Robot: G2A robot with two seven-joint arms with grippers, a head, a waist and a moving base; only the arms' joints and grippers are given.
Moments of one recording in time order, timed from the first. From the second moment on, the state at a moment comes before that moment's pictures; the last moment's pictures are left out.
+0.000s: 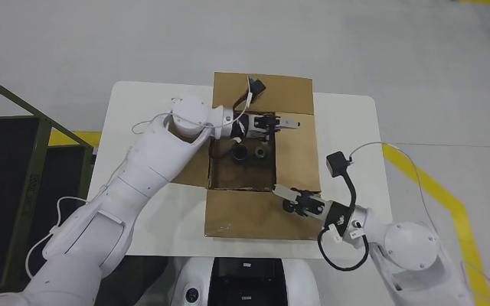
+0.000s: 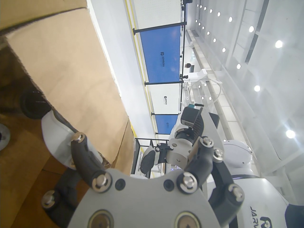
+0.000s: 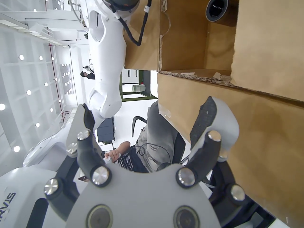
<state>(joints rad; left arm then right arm) 0.62 -1.23 -0.80 -1.20 -0.36 -0.05 -1.03 -1.64 -1.08 1.36 -2.25 0.08 0.26 0.78</state>
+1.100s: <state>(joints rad) 0.68 -1.26 -0.84 -1.27 -0.32 -0.25 -0.90 -1.60 -1.07 1.27 -2.20 0.06 0.27 0.77</state>
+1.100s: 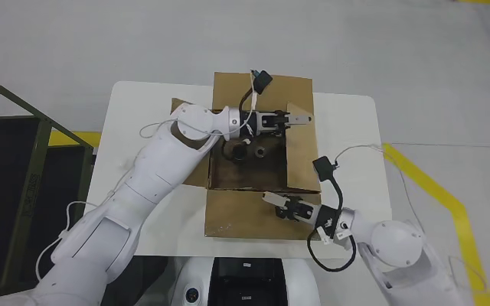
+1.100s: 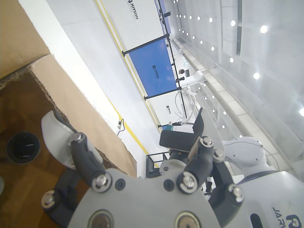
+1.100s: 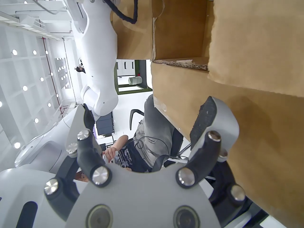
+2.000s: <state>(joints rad) 0.76 -1.22 -1.03 -1.39 -0.37 -0.24 -1.03 -1.78 -1.06 1.48 -2.25 0.06 0.11 0.47</state>
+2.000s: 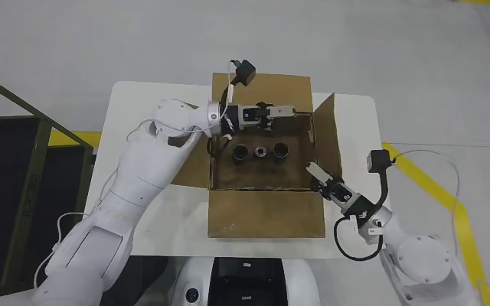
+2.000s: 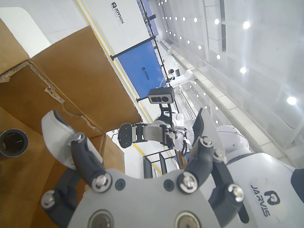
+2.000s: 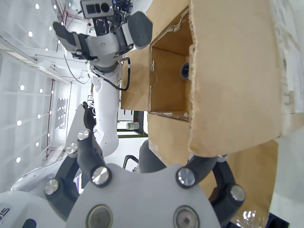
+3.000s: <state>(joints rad) 0.74 -1.13 -1.33 -1.28 -0.44 -0.06 -1.37 -1.71 -1.07 1.57 -2.04 0.09 0.13 0.40</state>
